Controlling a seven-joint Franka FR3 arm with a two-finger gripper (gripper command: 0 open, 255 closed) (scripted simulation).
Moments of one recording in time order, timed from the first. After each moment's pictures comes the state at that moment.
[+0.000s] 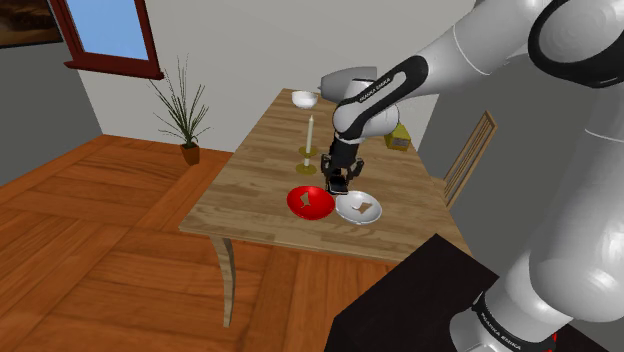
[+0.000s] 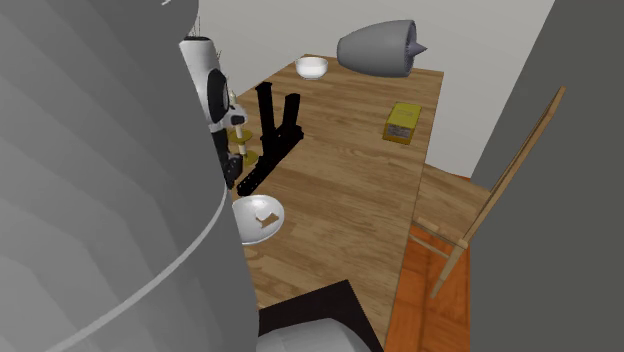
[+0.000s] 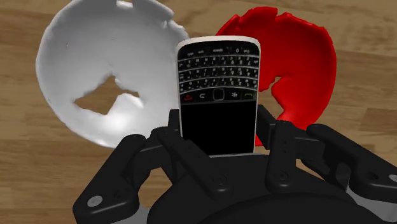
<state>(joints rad) 0.06 0.21 -0.11 -2.22 0.13 2.43 0.48</state>
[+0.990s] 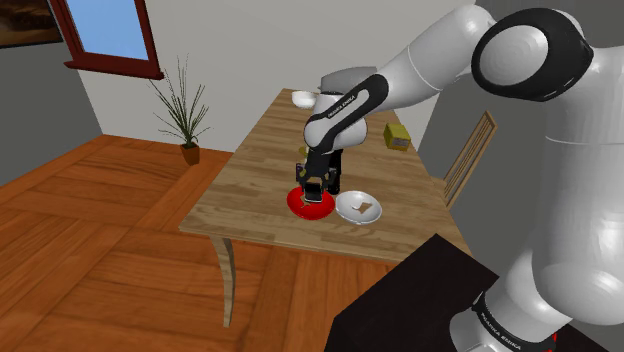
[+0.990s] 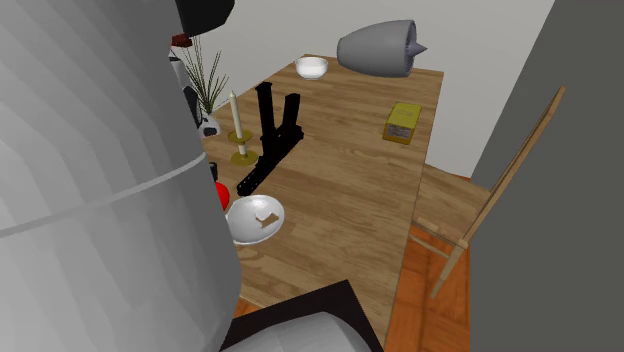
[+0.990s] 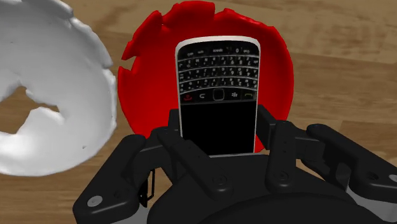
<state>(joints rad) 0.13 0.41 -0.06 -2.04 0.14 2.46 0.59</state>
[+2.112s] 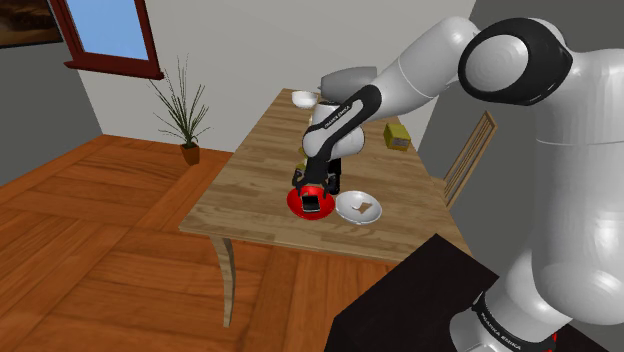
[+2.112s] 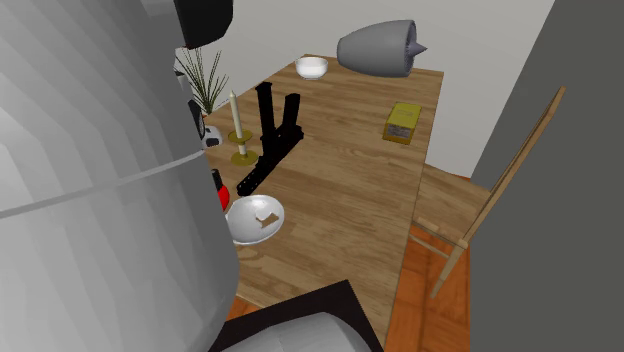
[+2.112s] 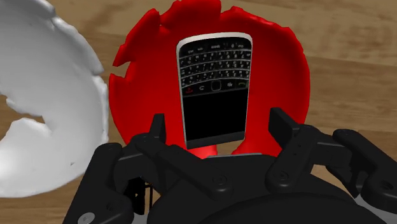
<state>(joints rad) 0.12 0.47 -0.05 -2.04 0.15 2.52 0.58</state>
